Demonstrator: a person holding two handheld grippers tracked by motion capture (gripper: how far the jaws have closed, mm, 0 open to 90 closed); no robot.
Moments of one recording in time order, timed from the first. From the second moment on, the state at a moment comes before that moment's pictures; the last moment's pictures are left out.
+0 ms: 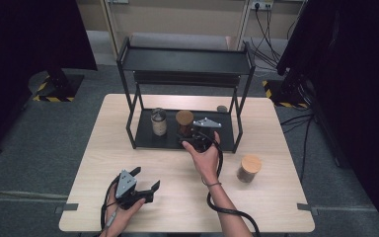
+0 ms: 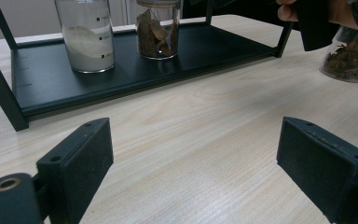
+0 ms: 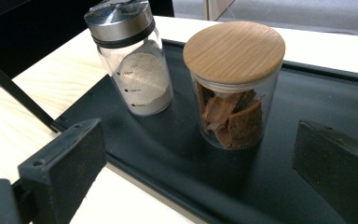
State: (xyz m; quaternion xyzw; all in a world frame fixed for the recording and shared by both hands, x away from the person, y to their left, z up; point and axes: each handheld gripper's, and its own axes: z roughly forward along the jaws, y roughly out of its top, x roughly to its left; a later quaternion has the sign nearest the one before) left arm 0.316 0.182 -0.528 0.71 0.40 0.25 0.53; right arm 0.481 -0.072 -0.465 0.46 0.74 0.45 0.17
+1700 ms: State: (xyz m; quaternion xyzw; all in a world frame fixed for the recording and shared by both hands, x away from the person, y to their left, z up) left arm 0.315 0.182 -0.528 0.71 0.40 0.26 0.53; right arm 0.429 -0.108 -0.485 0.46 0.76 0.44 0.17
